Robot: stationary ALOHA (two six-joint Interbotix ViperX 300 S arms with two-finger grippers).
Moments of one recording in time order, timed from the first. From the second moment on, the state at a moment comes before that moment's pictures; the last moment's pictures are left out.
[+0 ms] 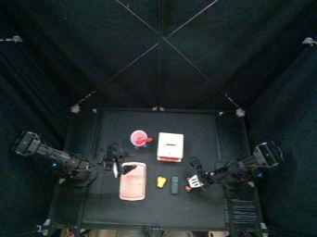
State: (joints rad) left arm -0.28 -0.61 1.04 1.73 0.51 -2.28; right arm 0.34 -0.23 1.08 -0.64 0.22 2.13
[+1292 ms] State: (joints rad) left arm -0.28 -0.61 1.04 1.73 0.51 -2.28; right arm 0.34 -0.22 1.06 -0.68 0.24 2.13
